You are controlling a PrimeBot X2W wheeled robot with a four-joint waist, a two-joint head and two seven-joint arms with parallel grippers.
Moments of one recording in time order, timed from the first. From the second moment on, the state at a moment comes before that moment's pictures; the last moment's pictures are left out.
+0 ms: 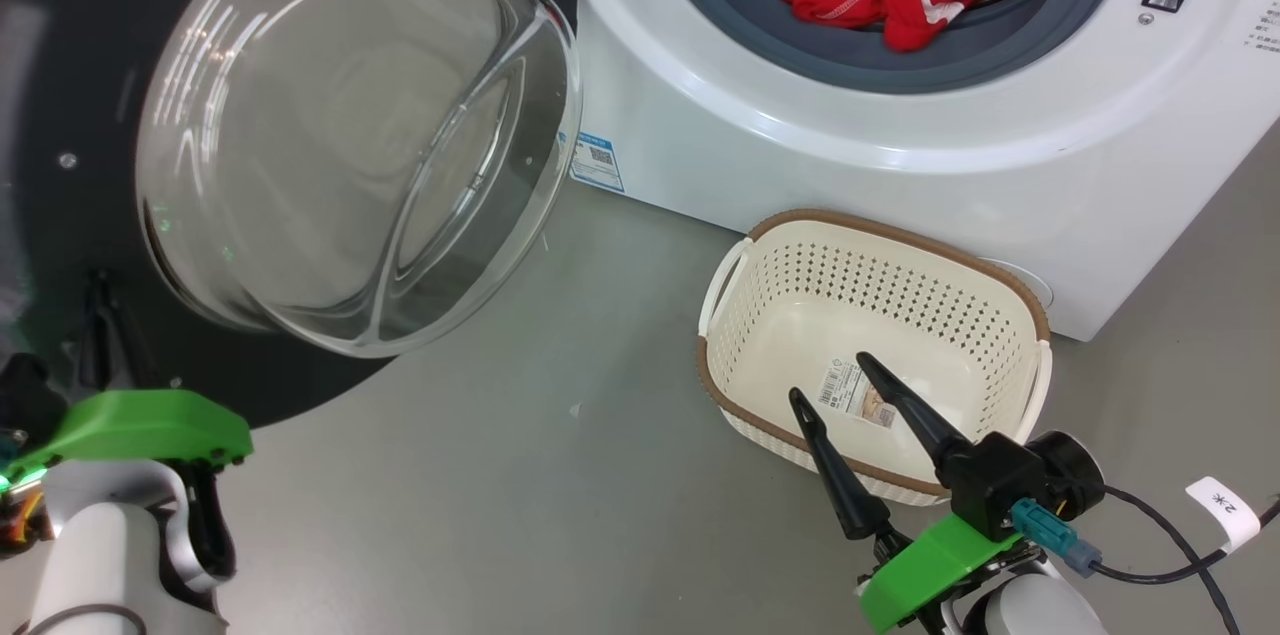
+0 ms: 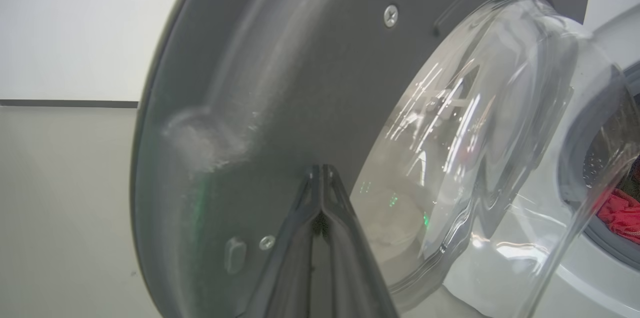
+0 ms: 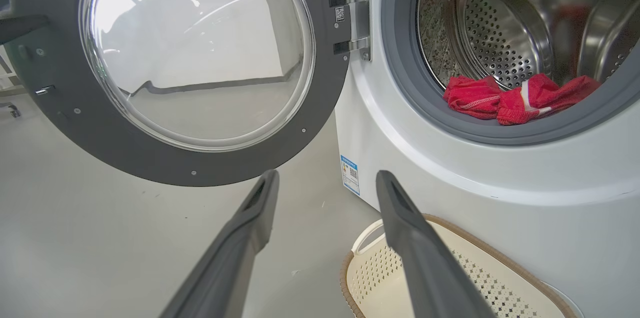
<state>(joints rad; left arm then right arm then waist) -0.45 0.11 0.16 0.50 -0.35 0.15 -0.25 -0.16 -0.06 0.27 0.28 0.18 0.12 -0.24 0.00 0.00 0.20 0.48</state>
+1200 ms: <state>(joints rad) -0.54 0.05 0.39 0.50 -0.21 0.05 -0.26 -0.17 -0.06 0.28 0.26 0.17 0.12 -0.22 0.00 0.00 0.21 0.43</state>
